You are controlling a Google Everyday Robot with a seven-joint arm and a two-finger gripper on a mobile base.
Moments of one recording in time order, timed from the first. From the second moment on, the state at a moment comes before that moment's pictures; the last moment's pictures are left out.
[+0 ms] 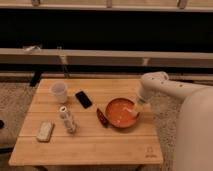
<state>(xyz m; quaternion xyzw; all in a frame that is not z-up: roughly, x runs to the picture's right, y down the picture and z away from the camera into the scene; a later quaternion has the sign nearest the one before) 0.199 0.104 0.883 -0.29 -0.01 0.23 0.93</state>
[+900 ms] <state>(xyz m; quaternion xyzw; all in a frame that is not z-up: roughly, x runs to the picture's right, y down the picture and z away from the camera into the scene) 0.205 0.111 0.882 -0.28 -0.03 0.23 0.93</state>
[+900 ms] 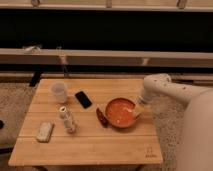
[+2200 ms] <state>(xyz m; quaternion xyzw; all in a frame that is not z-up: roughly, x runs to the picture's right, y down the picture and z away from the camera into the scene) 0.184 0.114 0.903 -0.32 -0.05 0.20 0.92</state>
